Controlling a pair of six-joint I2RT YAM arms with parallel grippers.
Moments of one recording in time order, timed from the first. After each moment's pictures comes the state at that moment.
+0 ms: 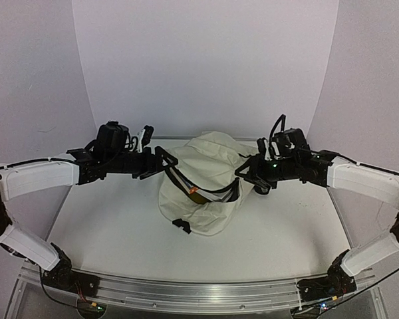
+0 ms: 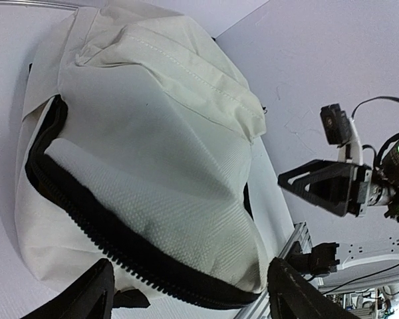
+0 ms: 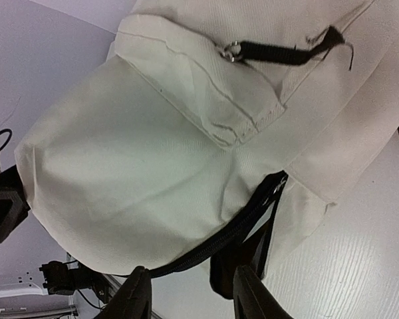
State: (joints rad) left arm -0.67 1.39 0.98 -0.05 0.37 -0.69; right arm 0.64 1.39 1.04 -0.29 -0.25 0.79
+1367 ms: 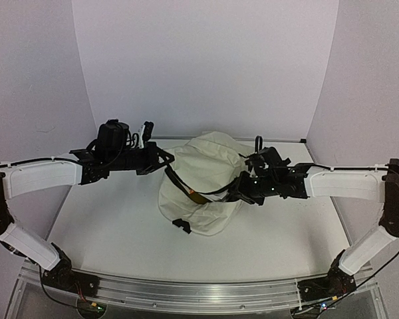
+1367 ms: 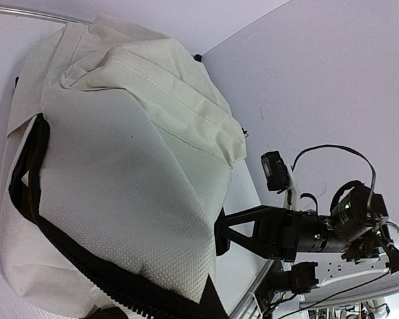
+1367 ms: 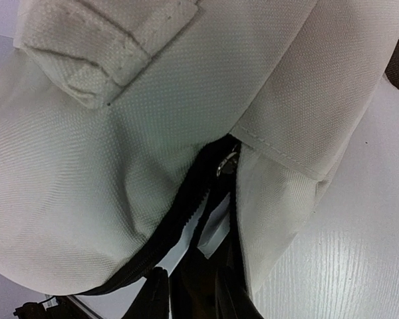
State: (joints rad) left arm -0.67 1.41 0.98 0.07 0.38 -0.78; right arm 0.78 1.53 0.99 -0.22 0.00 0.99
